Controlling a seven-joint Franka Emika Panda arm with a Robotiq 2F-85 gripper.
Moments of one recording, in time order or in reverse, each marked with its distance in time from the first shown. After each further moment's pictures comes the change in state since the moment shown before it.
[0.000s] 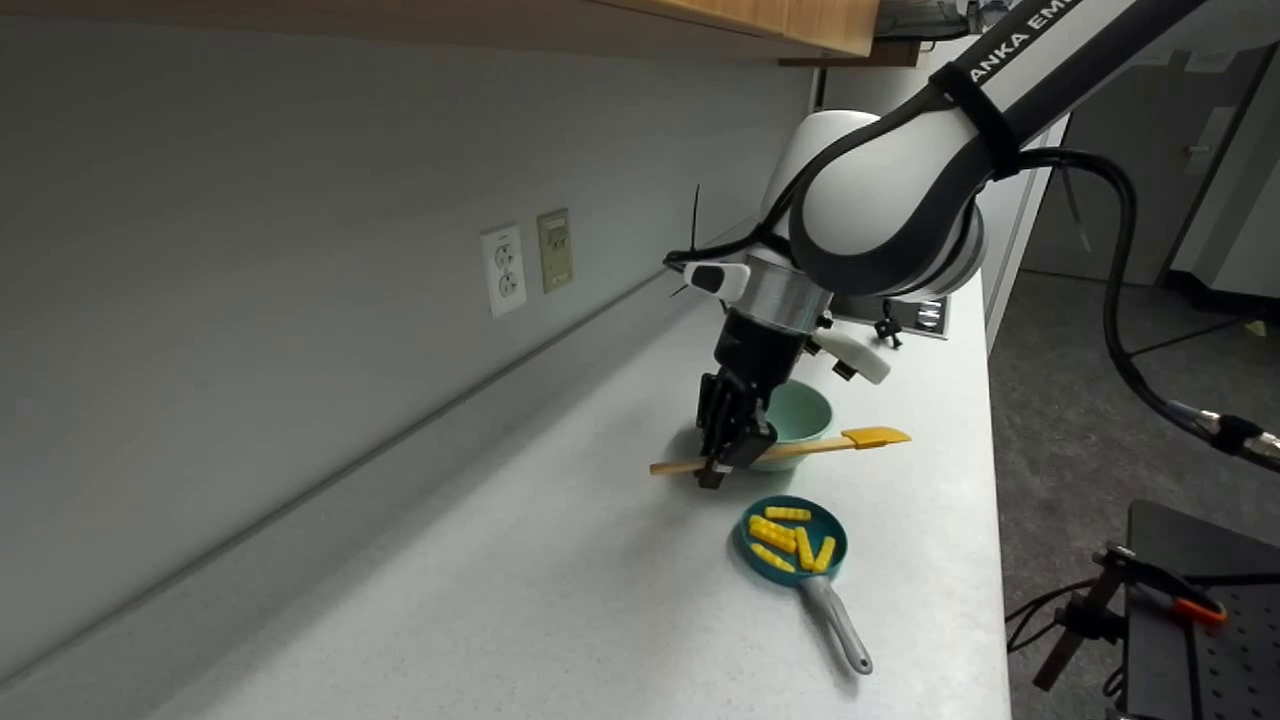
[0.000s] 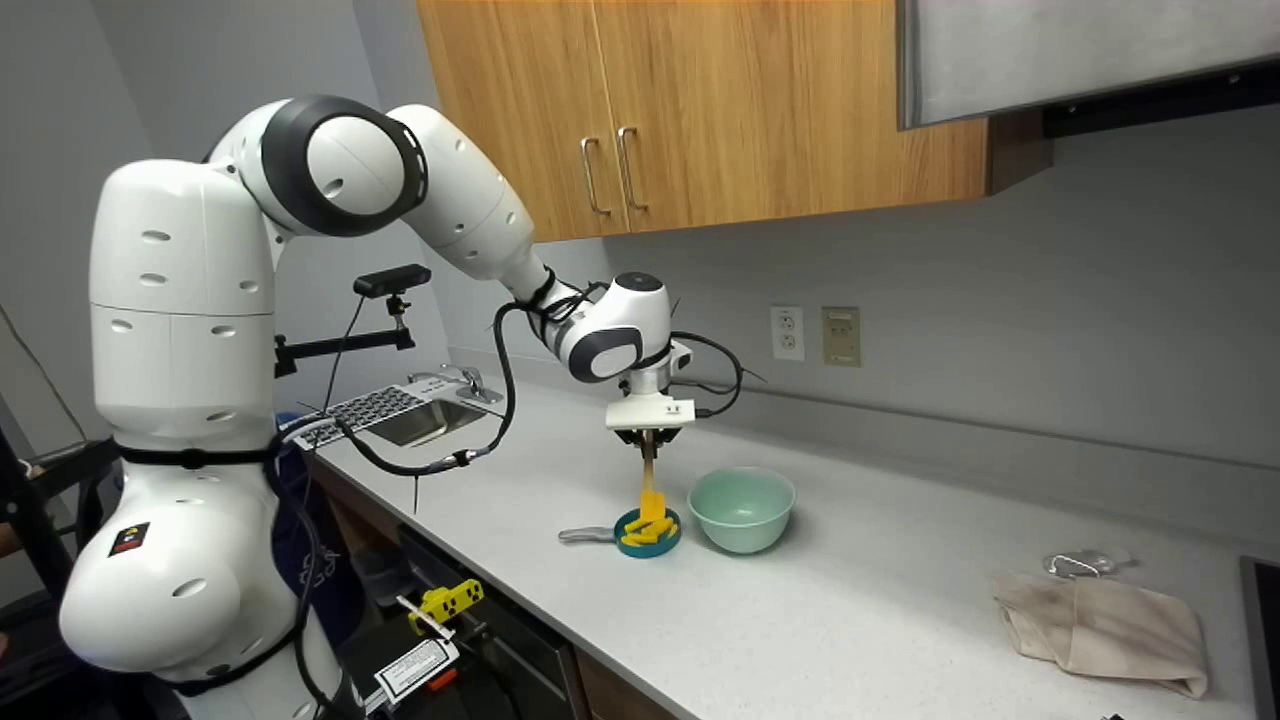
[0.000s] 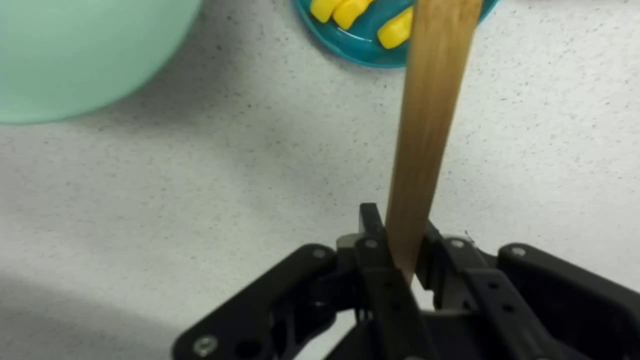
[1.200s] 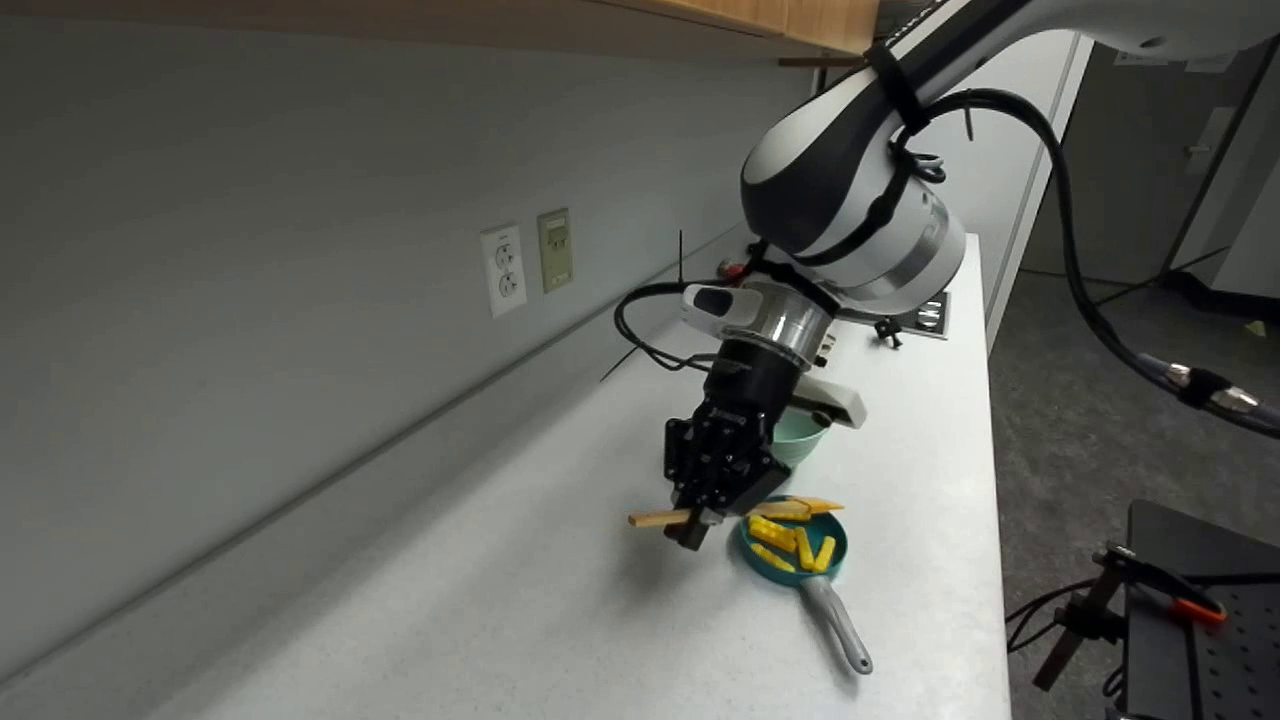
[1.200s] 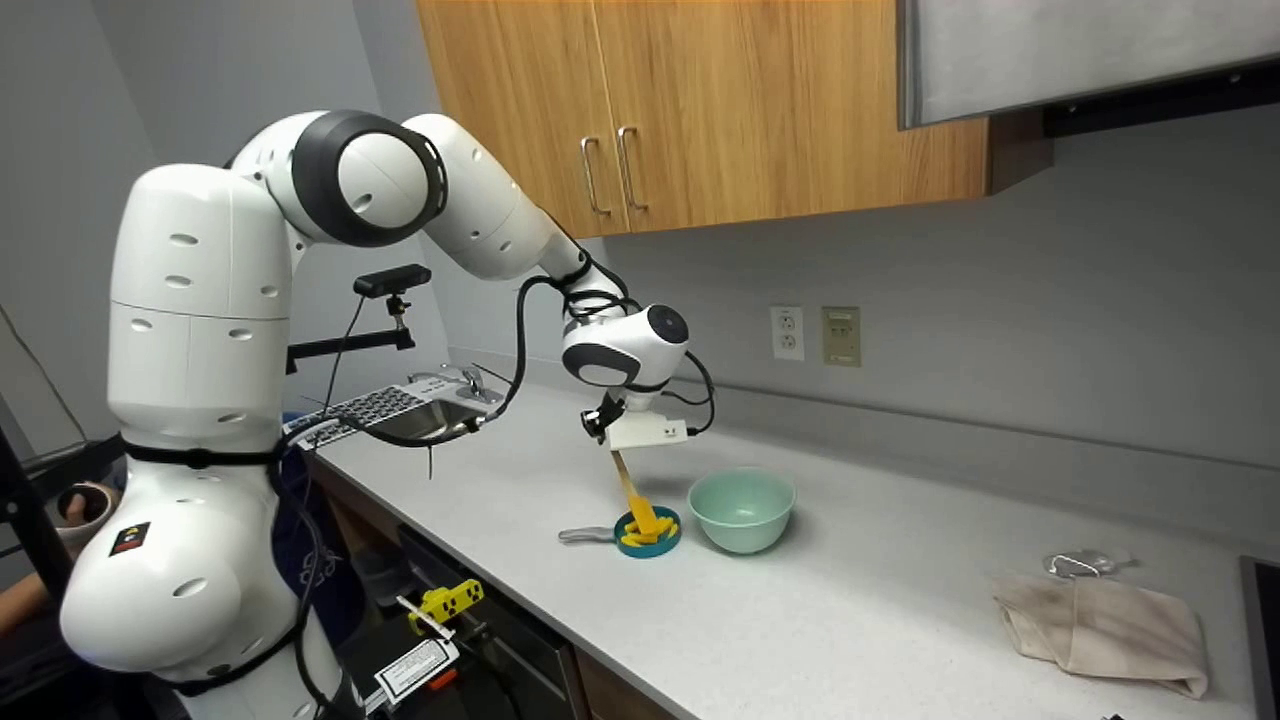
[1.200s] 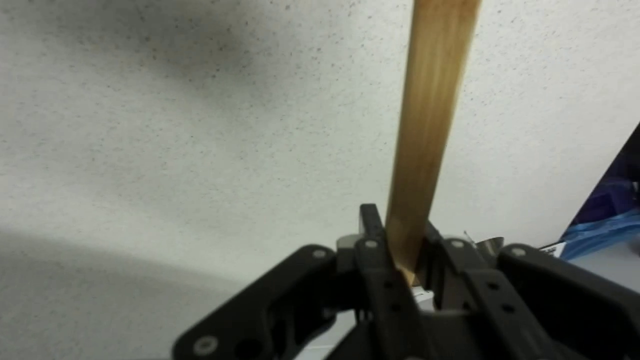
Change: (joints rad) arm 0.004 0.057 0.011 0.067 0.578 -0.287 -0.772
